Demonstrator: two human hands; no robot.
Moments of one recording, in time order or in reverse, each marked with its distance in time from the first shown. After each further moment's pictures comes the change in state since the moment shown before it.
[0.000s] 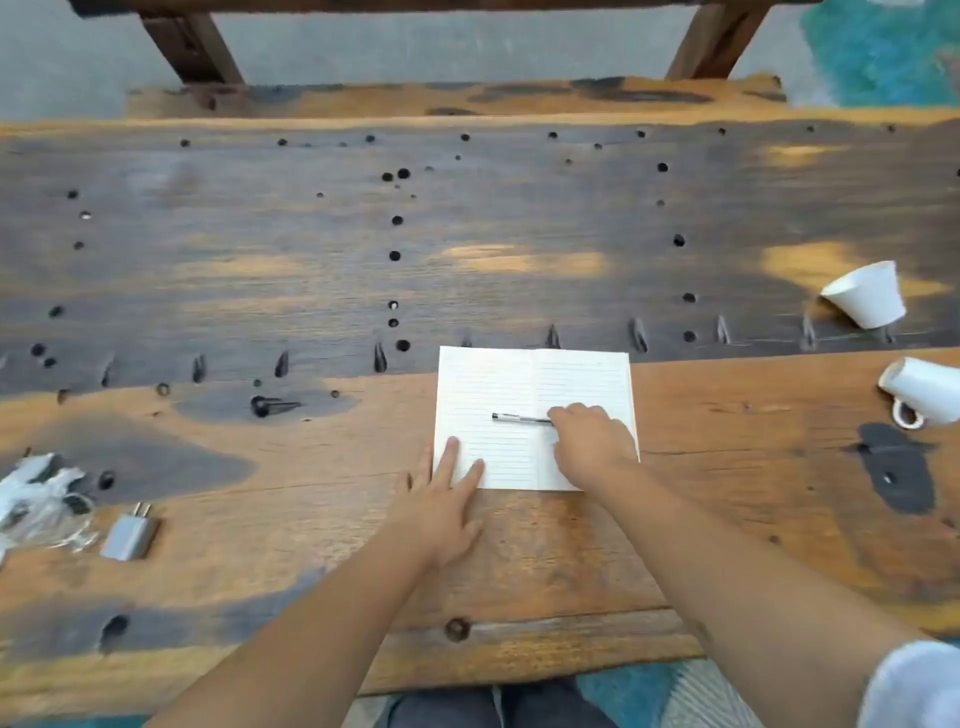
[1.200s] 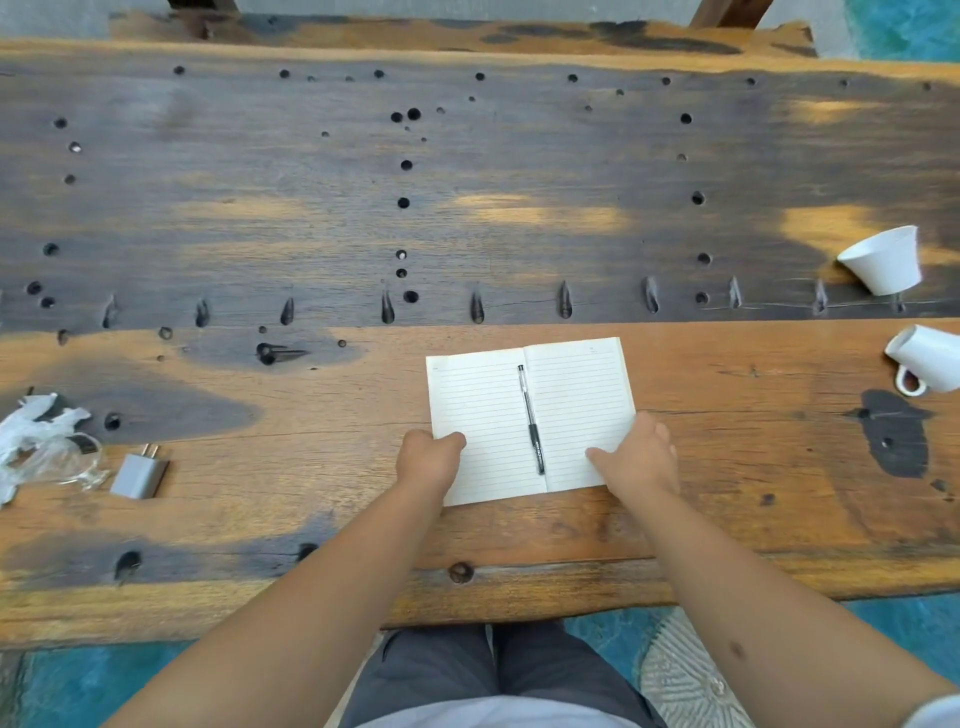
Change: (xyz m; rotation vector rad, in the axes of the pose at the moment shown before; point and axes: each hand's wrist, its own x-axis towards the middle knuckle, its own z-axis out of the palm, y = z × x) left_hand -0.016 0.022 -0.024 -1.376 0.205 -0.755; right_hand -0.053 0.030 0.056 0.499 0.068 0.589
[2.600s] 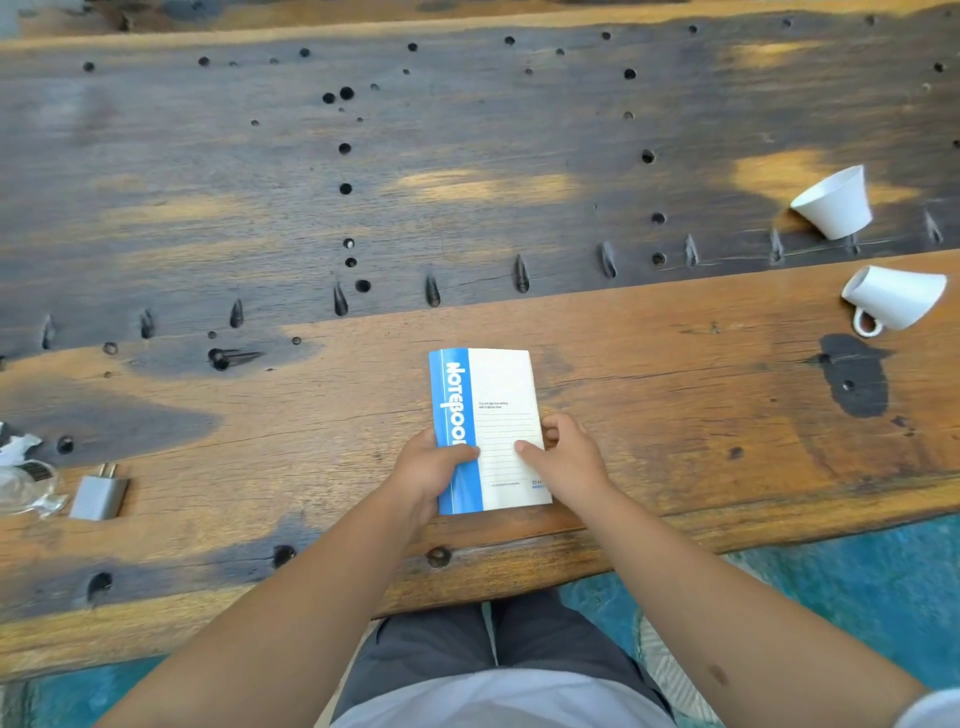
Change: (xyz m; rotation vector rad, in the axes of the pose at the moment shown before) left_hand -0.008 -0.022 0.024 -0.143 -0.363 -0.034; right_hand -0.041 -0.006 0.023 0.438 -0.222 -0.111
